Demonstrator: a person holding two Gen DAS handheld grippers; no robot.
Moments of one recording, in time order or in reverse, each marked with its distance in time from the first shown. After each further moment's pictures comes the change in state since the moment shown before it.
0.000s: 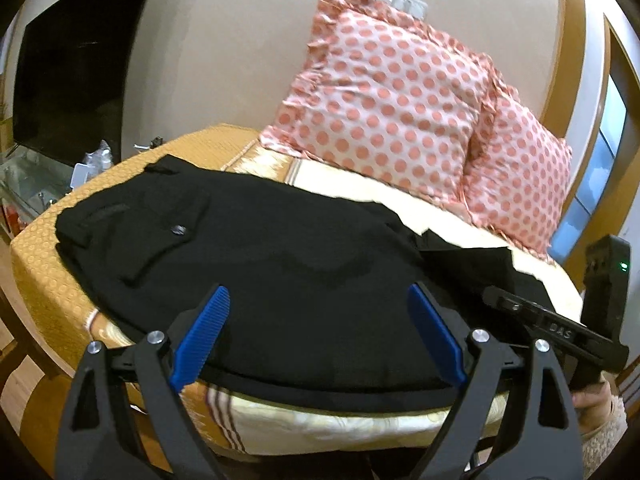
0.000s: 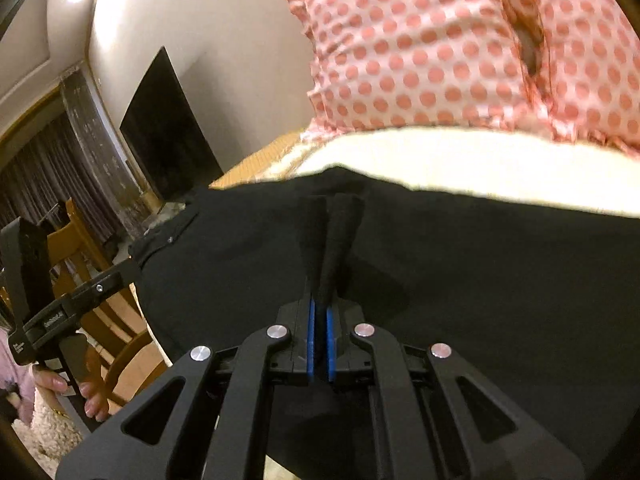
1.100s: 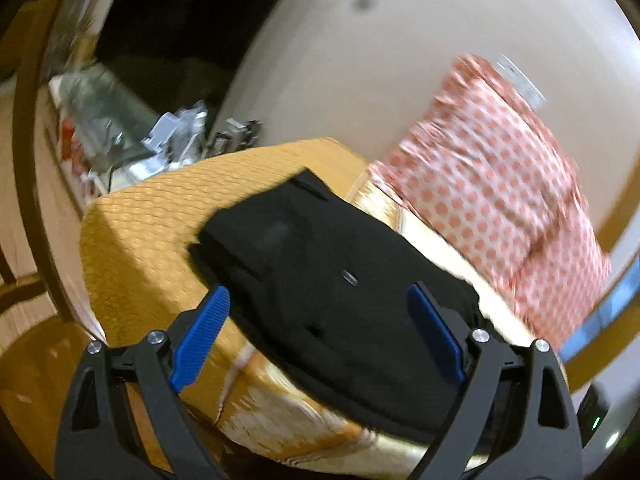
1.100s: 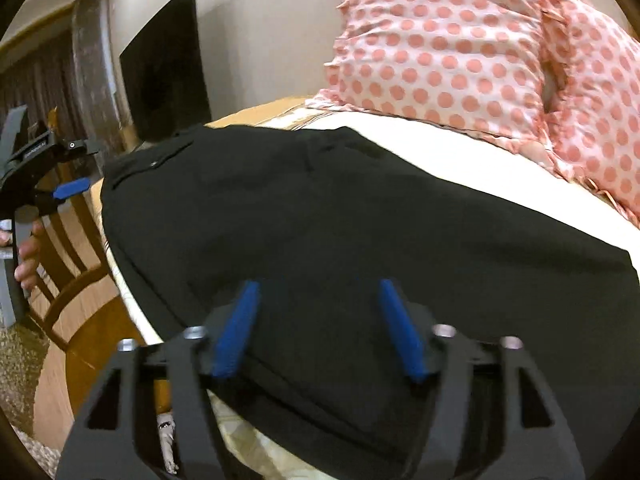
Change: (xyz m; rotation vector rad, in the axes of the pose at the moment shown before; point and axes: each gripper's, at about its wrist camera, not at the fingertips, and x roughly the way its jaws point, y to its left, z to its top) left arm -0.025 0.130 0.024 -0.377 -0.044 0.128; right arm 0.003 0.041 -0.038 -0.240 0.086 -0.151
